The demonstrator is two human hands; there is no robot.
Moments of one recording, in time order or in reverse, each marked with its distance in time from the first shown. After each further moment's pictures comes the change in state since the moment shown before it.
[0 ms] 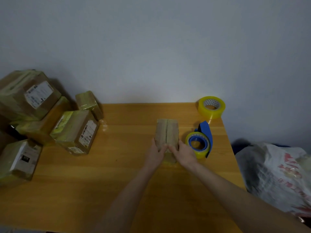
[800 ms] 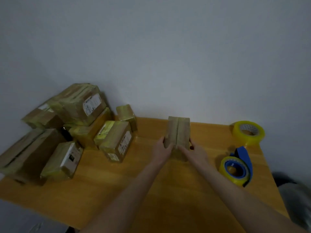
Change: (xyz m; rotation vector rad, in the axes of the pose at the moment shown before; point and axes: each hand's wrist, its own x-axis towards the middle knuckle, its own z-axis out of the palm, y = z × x) left_hand 0.012 0.012 -0.120 0.002 0.208 0.030; right_hand 0.017 -0.097 0.018 0.277 0.095 -0.152
